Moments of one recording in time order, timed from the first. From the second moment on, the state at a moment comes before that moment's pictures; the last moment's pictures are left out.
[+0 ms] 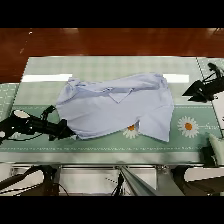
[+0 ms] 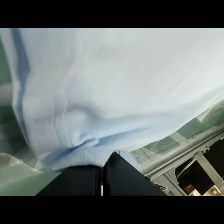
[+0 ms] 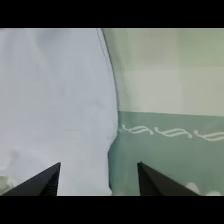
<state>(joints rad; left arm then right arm) 0.24 -1.28 0.47 0.83 -1.17 -1.26 -0.49 -1.64 1.35 -1.03 1.48 1.25</state>
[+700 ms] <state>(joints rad) 0.24 -1.27 0.54 0.79 -1.12 -1.19 -0.35 -1.69 1.13 -0.88 1.23 1.22</state>
